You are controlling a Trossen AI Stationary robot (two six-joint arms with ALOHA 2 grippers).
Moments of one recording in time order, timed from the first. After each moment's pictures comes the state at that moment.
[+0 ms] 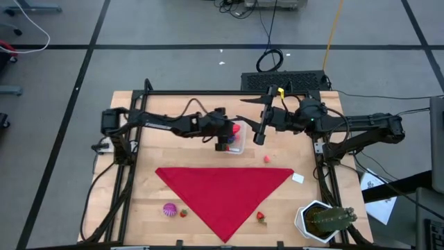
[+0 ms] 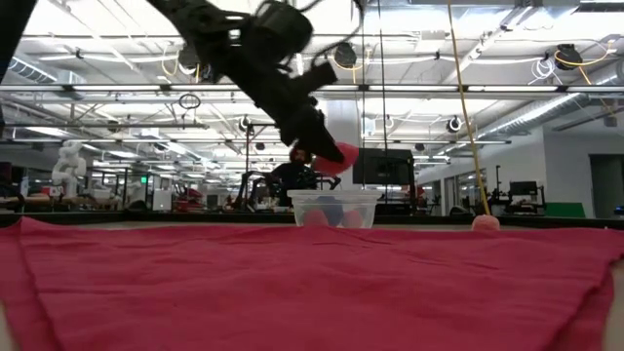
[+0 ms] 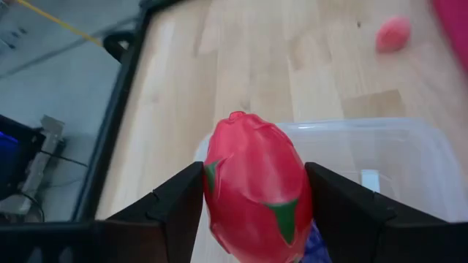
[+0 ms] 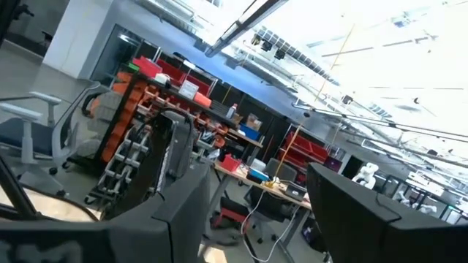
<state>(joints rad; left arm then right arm) 0.17 1.80 1.13 0.04 -0.13 0.42 -0.02 1.20 1.04 0.45 0.11 -0.51</state>
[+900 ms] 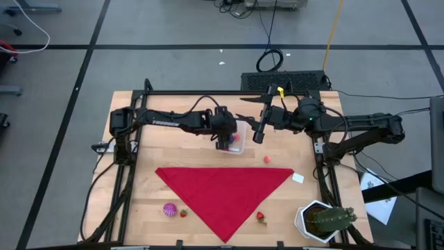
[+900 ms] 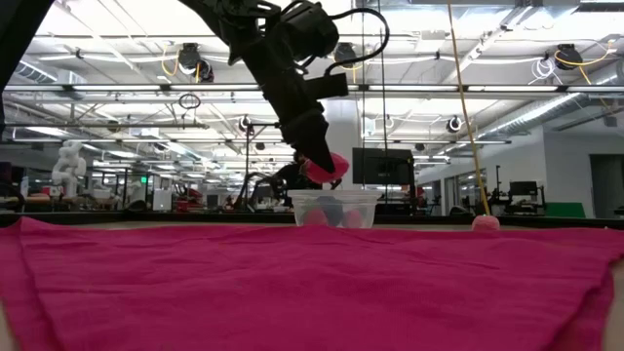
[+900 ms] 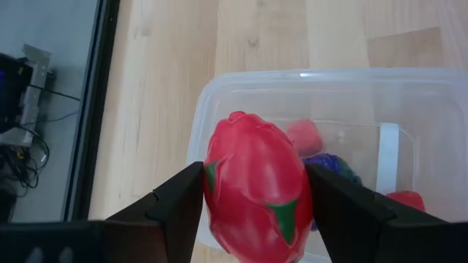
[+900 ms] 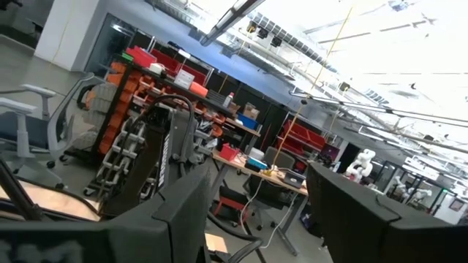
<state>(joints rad) 0.17 1.90 1.37 -0.36 -0.23 0.35 -0.03 1.20 1.04 0.42 0.13 -0.49</state>
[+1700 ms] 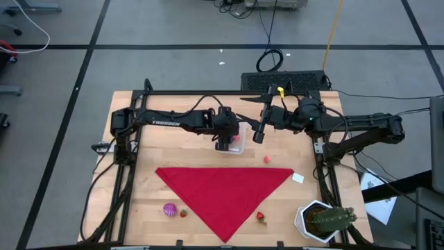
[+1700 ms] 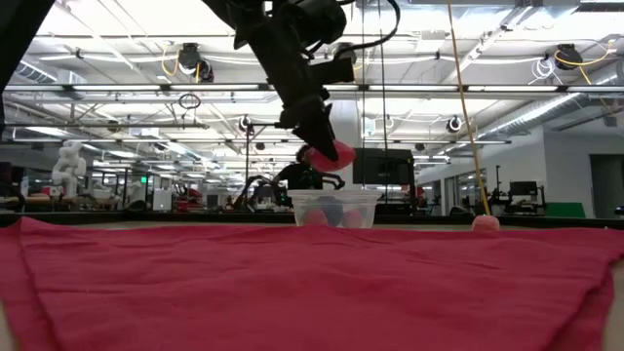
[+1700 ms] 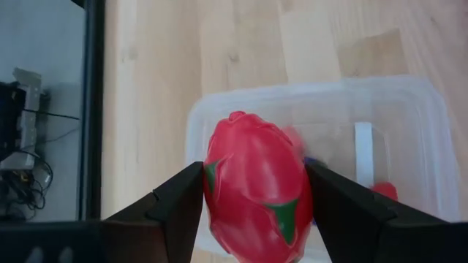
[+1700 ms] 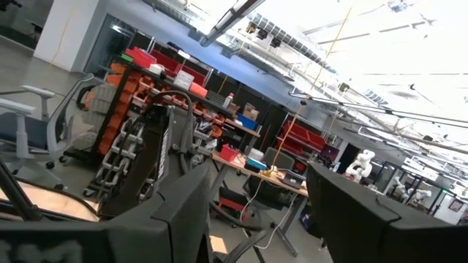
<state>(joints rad) 0.15 1.91 1.48 -0.49 -0.21 0.43 -0.03 1.20 1.04 0.42 0.13 -0.49</state>
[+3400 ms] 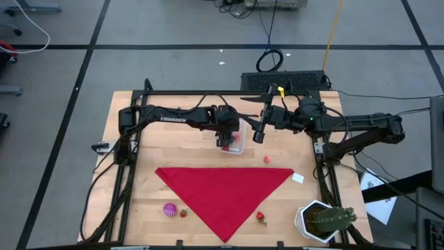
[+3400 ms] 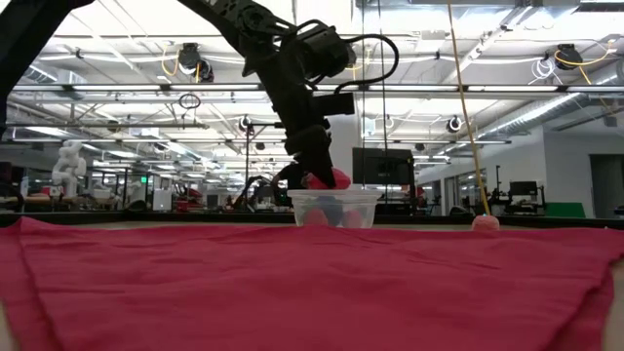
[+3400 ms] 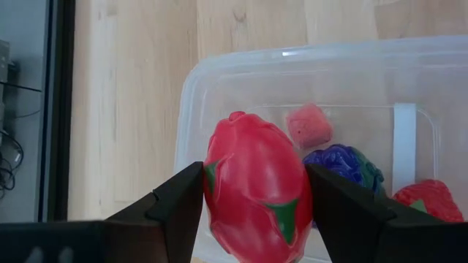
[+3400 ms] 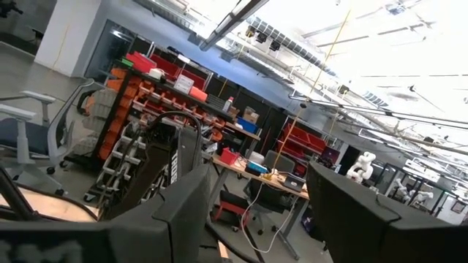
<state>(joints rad) 0.22 1.99 1.48 -0.47 -0.15 0.41 -0.03 1.20 1.04 0.43 0.13 -0.48</state>
